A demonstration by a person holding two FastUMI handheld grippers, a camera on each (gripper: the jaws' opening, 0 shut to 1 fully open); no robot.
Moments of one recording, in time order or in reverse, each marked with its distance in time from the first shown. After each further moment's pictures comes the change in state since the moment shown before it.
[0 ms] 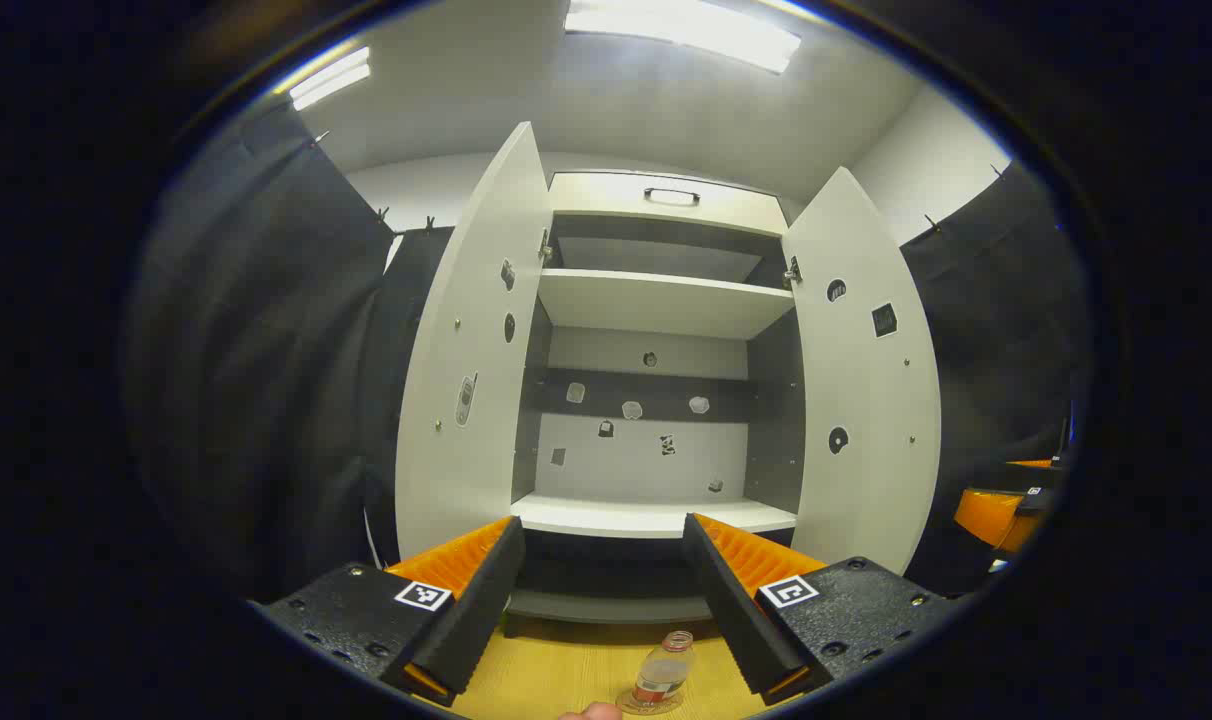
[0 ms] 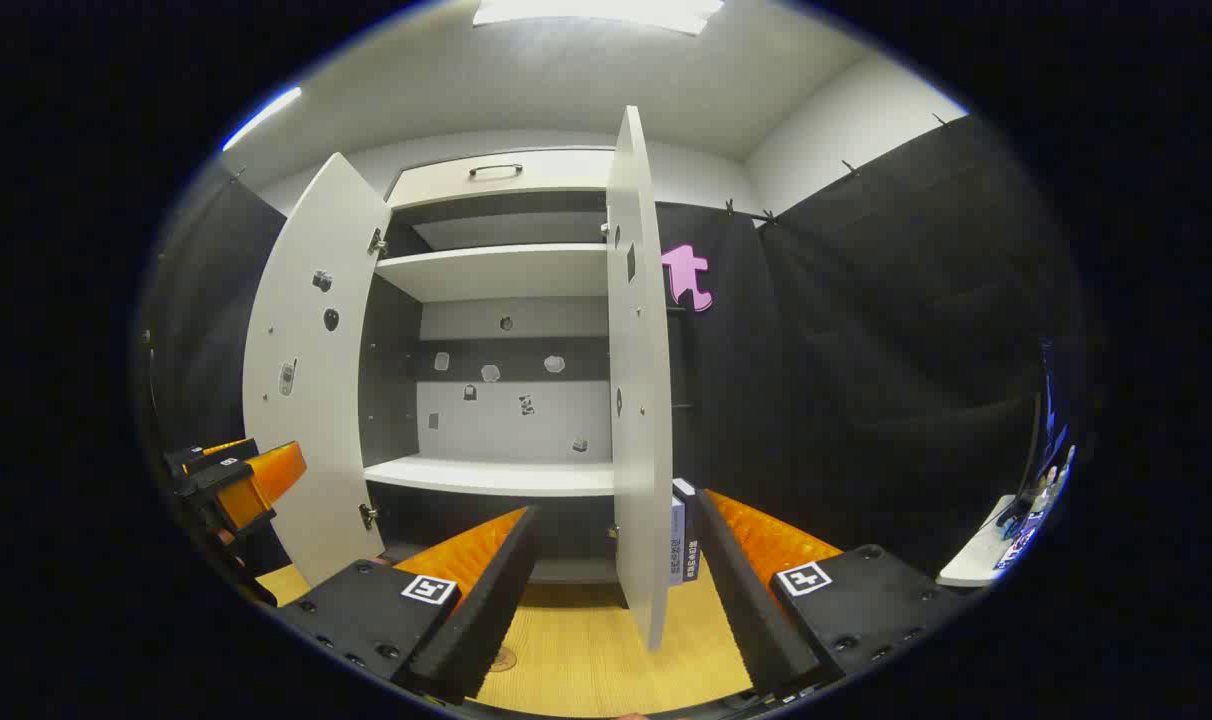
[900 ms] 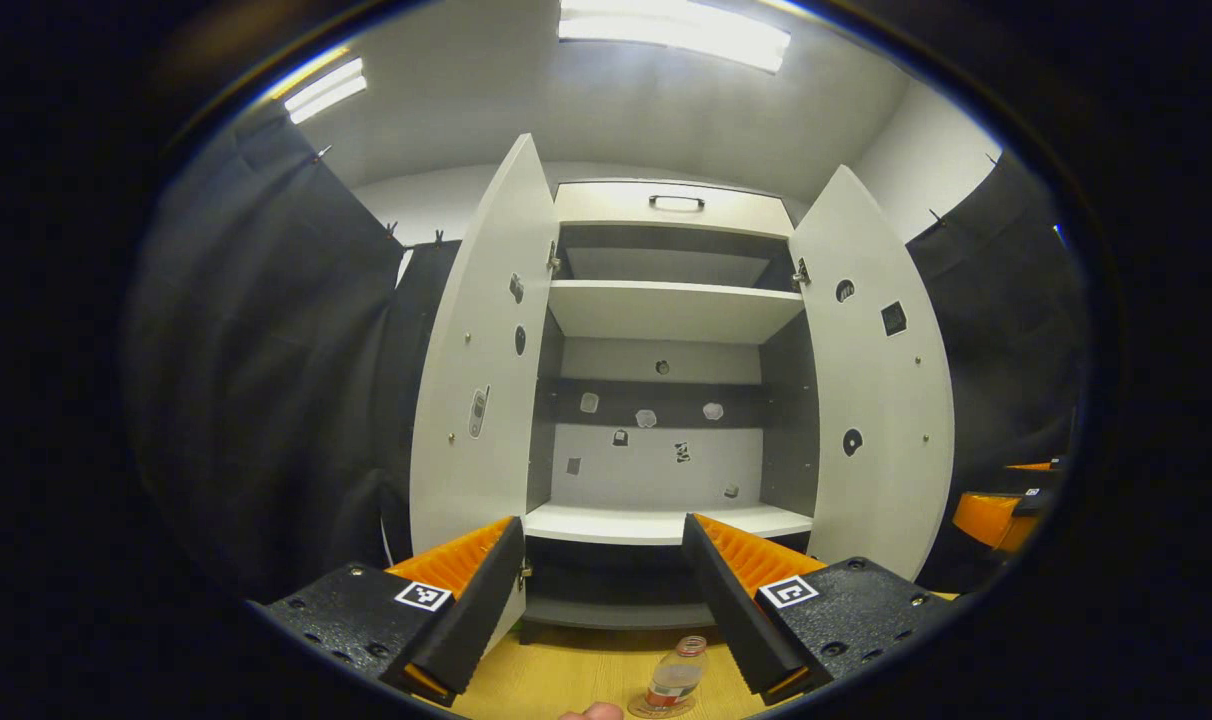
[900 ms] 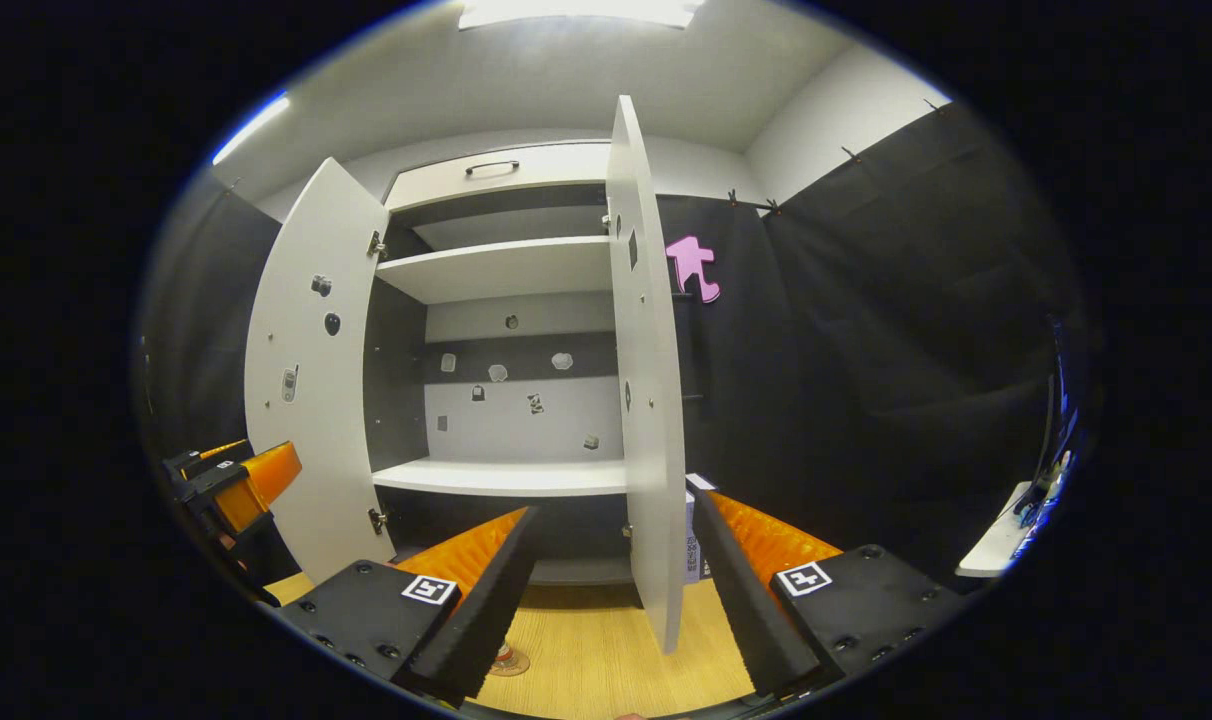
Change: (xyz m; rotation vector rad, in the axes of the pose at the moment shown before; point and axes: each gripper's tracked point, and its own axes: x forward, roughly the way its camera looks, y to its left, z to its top) left arm 0.001 0.005 0.004 0.035 -0.013 0.049; right arm 0.014 0.004 -0.007 0.032 0.017 0.025
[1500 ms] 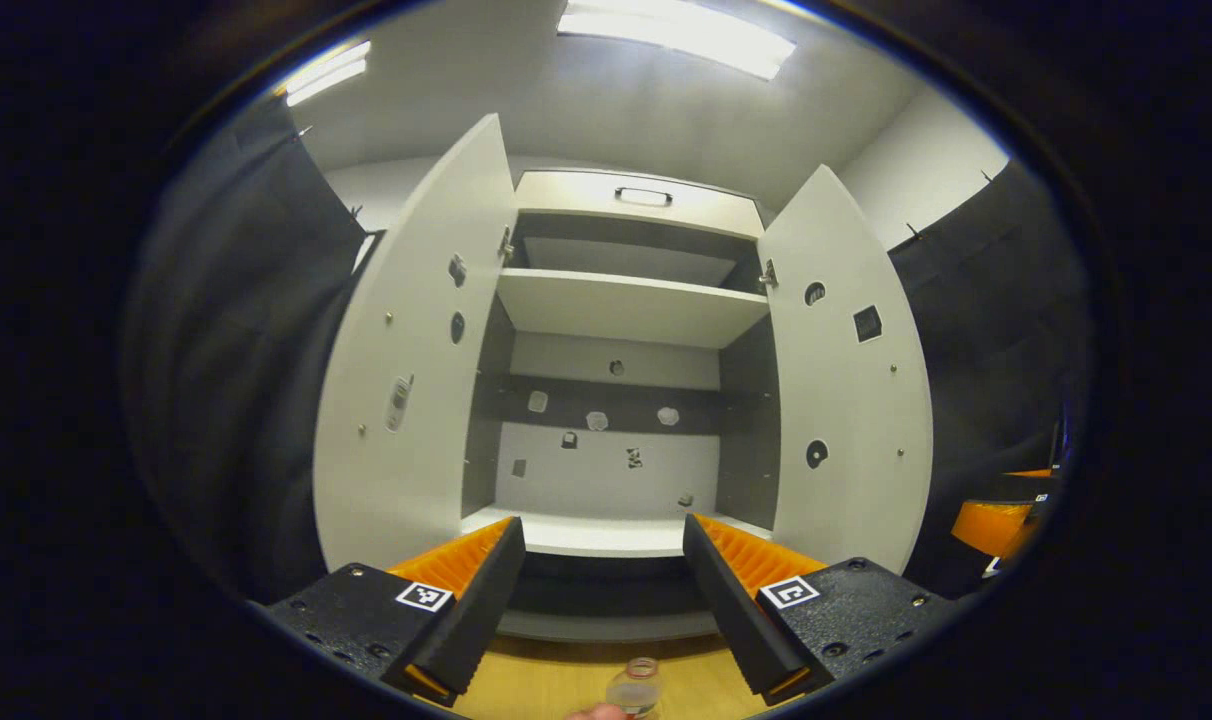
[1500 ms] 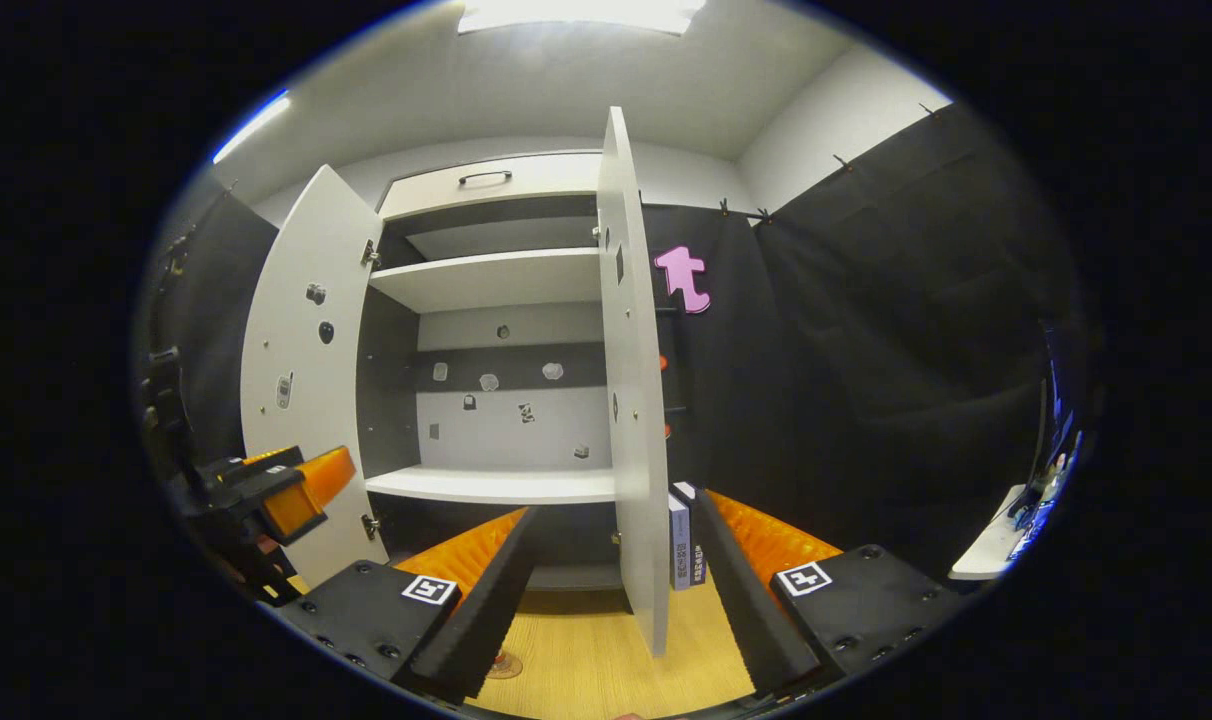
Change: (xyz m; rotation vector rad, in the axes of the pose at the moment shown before) left arm 0.047 -0.066 -0.029 -0.075 0.018 -0.175; right arm -0.010 -0.011 0.009 -0.009 -0.030 -0.030
